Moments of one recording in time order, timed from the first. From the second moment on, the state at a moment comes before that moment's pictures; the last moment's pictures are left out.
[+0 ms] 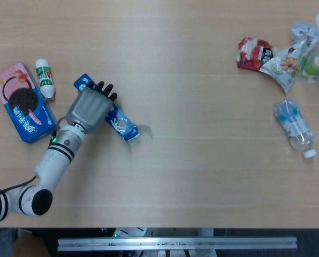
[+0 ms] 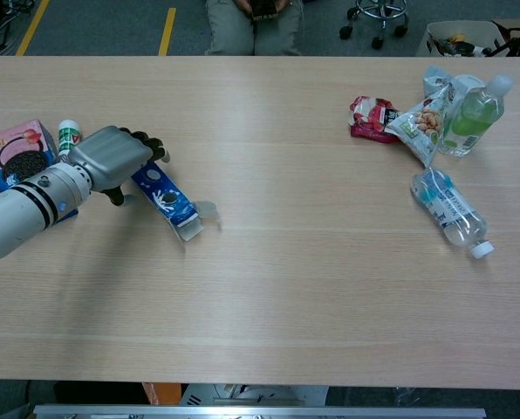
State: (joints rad) left arm -0.73 -1.55 -0.03 -1.47 0.97 0.90 0.83; right arm 0.00 -1.08 0.03 -1.56 -1.58 1.59 0.20
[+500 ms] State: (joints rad) left arm -0.74 -1.55 0.04 -1.32 1.22 0.88 0.69; right arm 0.00 -1.08 0.03 -1.57 -1.59 1.59 0.20
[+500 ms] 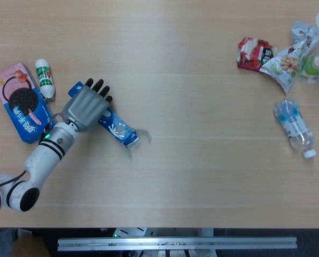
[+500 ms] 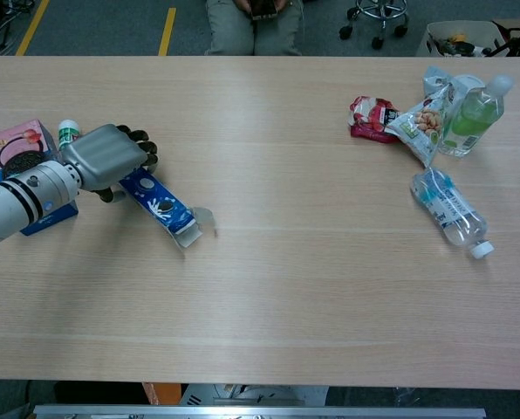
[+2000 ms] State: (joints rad) left arm -0.67 -1.60 -0.01 -1.17 1.58 1.22 0.92; right arm 0.00 -1.08 0.03 -1.57 -1.60 1.59 0.20
